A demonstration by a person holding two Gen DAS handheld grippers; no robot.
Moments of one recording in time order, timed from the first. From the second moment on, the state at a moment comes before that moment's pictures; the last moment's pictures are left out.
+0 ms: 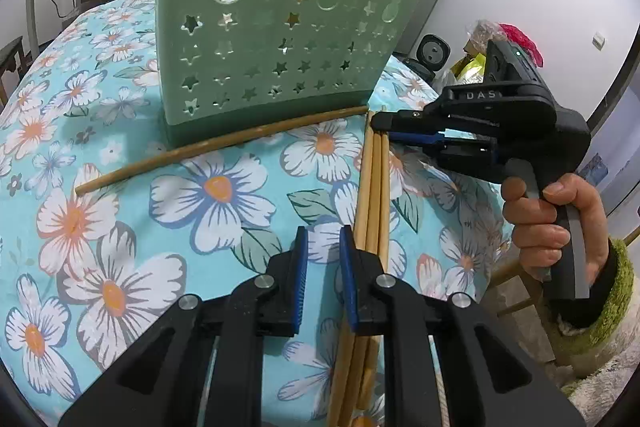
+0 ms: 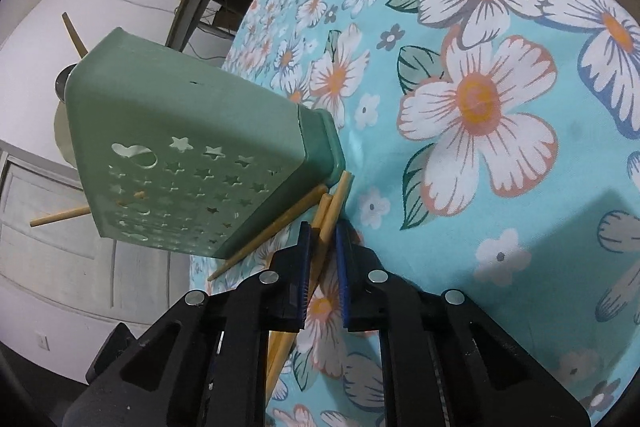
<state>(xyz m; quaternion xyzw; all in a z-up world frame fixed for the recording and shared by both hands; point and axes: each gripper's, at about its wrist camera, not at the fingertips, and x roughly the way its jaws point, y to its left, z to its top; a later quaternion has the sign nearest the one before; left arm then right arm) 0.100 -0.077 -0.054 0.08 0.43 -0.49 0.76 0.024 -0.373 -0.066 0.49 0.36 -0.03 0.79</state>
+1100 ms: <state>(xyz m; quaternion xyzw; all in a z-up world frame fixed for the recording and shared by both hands) 0.088 -0.088 -0.038 0.10 0.39 -0.51 0.76 -0.002 -0.357 -0.043 0.33 0.38 -0.09 0.86</state>
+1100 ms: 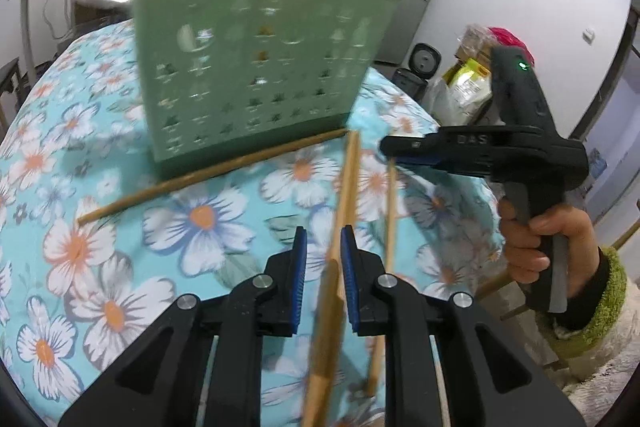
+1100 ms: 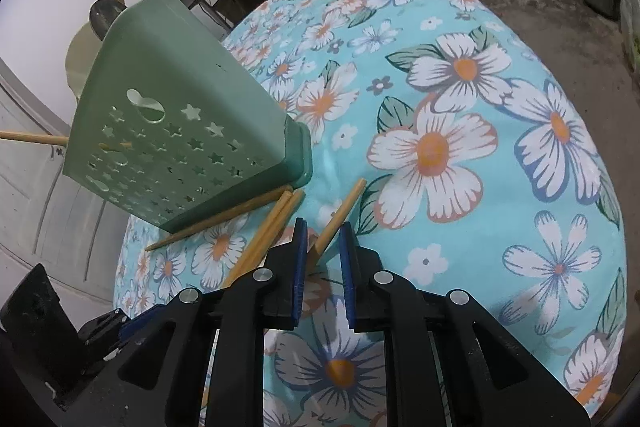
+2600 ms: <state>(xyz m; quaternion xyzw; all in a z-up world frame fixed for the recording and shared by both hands) 0.084 -0.165 -0.056 0.20 0.40 -0.50 0.74 -0.008 -0.362 -0.035 0.29 0.38 -0.08 0.87</state>
